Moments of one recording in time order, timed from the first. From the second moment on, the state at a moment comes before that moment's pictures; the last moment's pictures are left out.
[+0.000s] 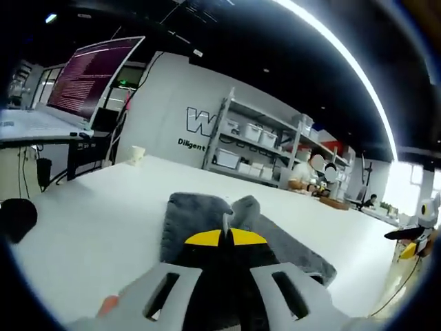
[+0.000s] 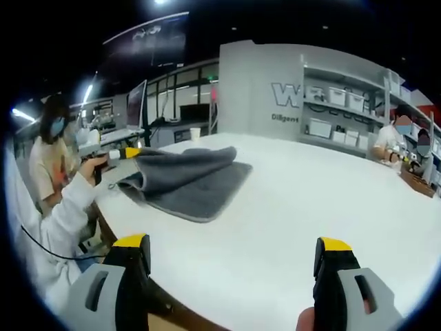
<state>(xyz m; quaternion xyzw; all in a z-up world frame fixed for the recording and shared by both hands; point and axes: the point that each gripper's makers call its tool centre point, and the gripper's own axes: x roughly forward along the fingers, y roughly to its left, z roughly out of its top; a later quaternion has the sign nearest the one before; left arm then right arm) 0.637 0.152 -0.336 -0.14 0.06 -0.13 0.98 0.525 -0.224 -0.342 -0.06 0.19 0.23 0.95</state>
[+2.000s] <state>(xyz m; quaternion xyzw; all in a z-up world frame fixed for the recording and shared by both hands) 0.583 0.283 -0.330 0.06 0.12 -0.01 0.99 0.521 -0.217 -0.356 -0.05 0.21 0.25 0.94</state>
